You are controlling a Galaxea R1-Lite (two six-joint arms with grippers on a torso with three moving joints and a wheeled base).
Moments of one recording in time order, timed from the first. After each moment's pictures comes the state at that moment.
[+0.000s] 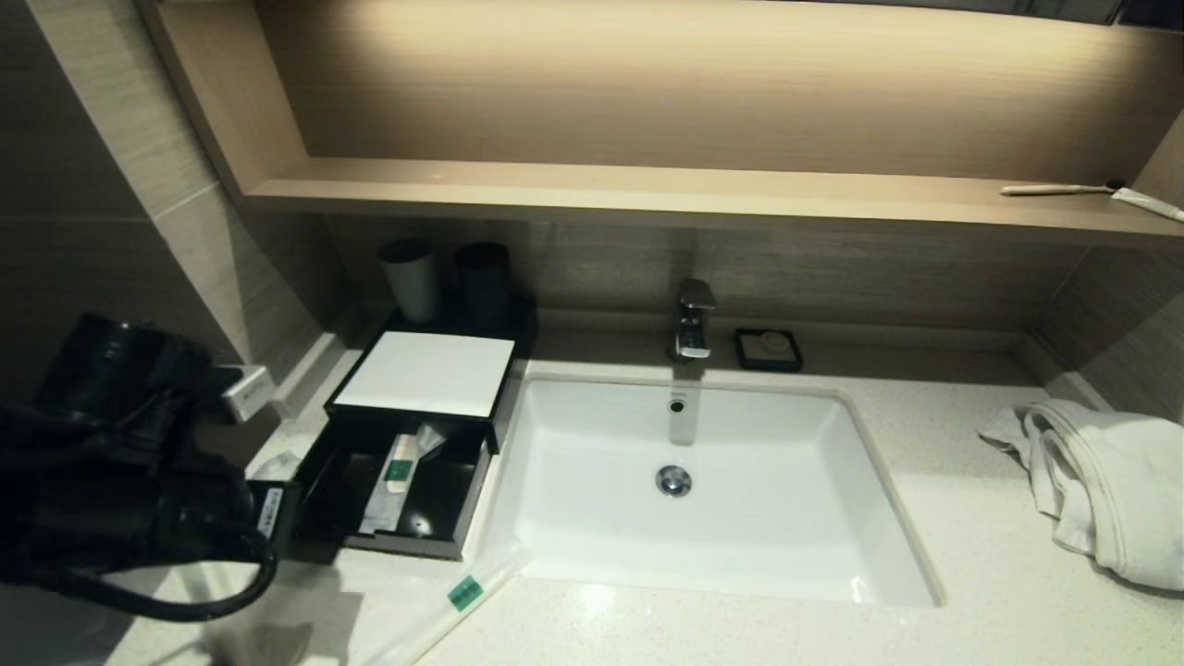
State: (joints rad) left arm -0.20 1.39 -0.79 0.27 0.02 -0.11; right arm 0.00 0.00 0.00 0.00 0.00 0.00
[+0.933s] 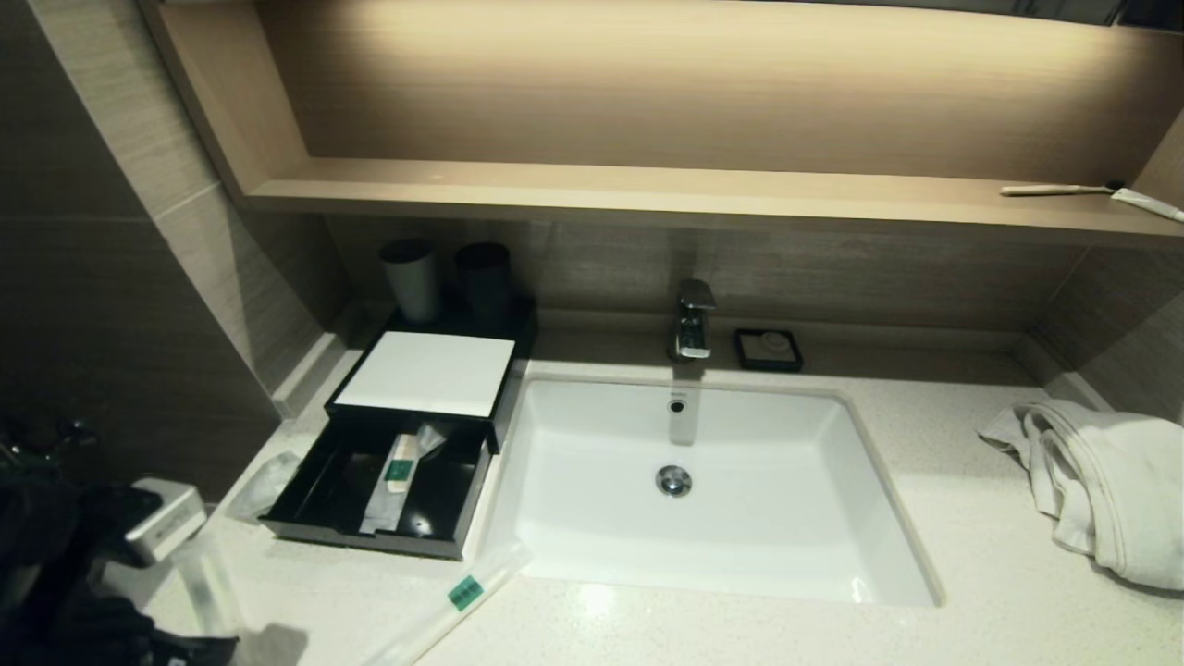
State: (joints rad) left arm -0.25 1.12 -0.53 0.33 0.01 -0.01; right arm 0.00 0.00 0.00 0.00 0.00 0.00
